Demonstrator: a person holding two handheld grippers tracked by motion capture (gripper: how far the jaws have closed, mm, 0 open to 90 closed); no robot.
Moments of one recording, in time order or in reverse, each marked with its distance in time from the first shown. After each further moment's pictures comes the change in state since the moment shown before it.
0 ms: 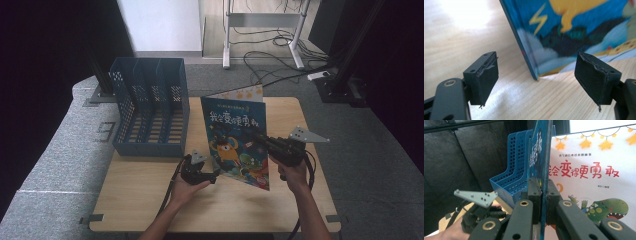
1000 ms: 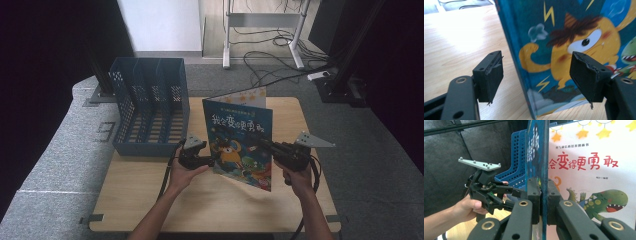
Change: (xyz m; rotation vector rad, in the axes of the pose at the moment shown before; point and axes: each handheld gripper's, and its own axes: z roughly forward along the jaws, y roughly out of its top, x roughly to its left) left arm 0.013 0.046 -0.013 -0.146 -0.075 -0.002; right arm -0.007 -0.012 -0.015 -0.002 0.034 0.021
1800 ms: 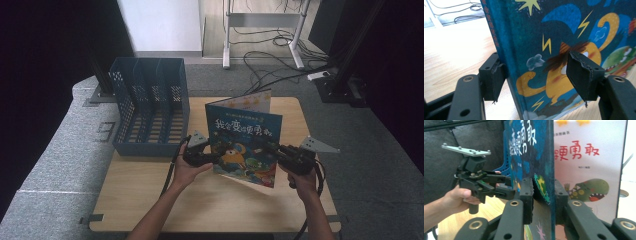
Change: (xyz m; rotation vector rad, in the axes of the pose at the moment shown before) left arm -0.011 0.012 0.003 -0.045 -0.030 0.056; right arm -0.012 -0.017 -0.013 -0.002 -0.047 0.000
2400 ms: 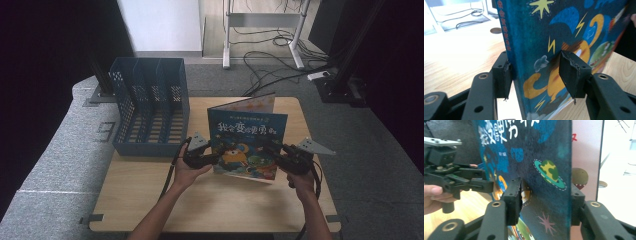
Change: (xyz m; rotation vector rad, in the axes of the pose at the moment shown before) left arm -0.005 -0.004 -0.002 -0.033 0.005 0.040; right arm -0.012 -0.017 0.007 0.020 -0.117 -0.007
